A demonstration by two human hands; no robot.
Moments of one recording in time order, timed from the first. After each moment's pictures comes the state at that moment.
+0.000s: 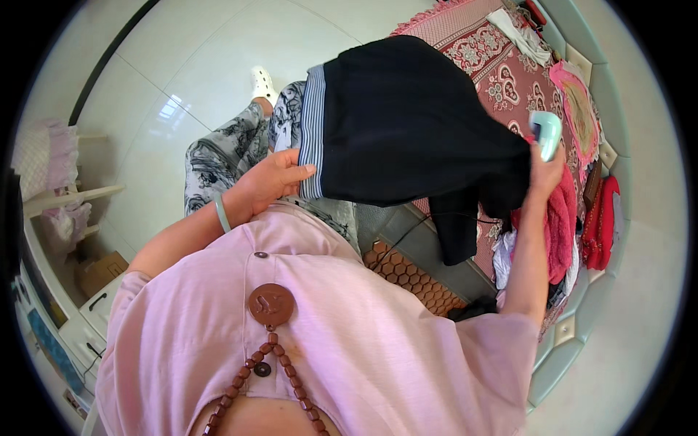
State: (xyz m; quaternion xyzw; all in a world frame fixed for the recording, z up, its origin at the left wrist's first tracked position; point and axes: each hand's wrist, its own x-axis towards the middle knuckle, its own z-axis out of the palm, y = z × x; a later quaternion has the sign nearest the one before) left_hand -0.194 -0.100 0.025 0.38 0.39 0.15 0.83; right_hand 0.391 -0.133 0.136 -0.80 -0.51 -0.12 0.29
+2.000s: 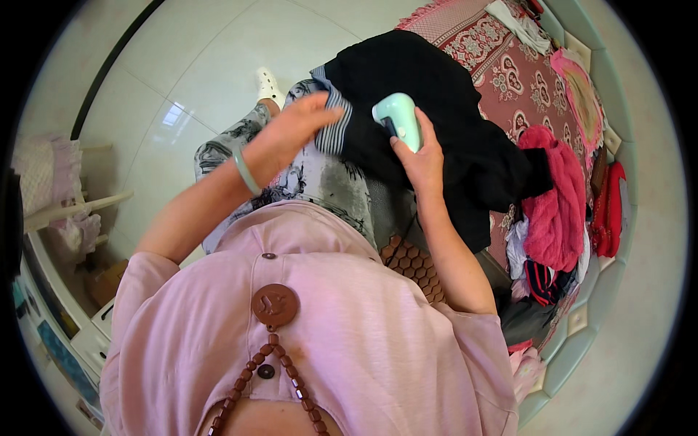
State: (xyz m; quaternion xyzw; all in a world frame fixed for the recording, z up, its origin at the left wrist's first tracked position) left_hand -0.164 -0.043 0.053 0.44 0.32 0.31 0.78; right_hand 0.079 -0.133 0.047 -0.71 -0.50 0.28 0.41
